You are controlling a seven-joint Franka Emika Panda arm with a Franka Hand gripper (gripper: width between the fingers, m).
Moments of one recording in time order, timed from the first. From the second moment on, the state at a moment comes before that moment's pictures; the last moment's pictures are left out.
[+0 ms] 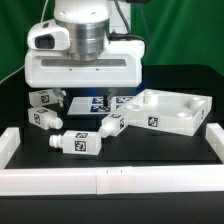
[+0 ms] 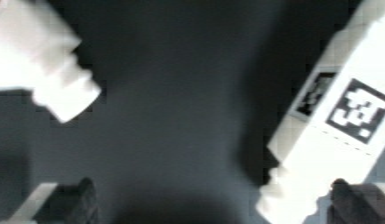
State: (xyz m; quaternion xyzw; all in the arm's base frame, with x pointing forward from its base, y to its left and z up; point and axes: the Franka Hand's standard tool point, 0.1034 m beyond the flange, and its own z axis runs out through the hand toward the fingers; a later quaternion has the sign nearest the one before) arm 0.482 -0.067 0.054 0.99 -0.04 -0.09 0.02
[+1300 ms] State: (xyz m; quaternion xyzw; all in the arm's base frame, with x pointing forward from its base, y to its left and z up) arm 0.477 -0.032 0.012 0.99 -0.13 -0.08 0.01
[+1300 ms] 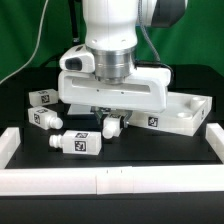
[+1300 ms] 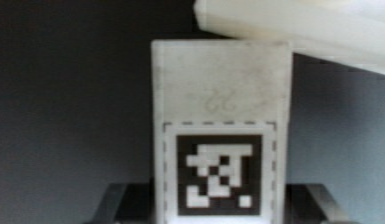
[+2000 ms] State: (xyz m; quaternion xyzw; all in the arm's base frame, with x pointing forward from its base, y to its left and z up) arm 0.442 -0.090 0.031 1.00 -0.04 -0.08 0.01
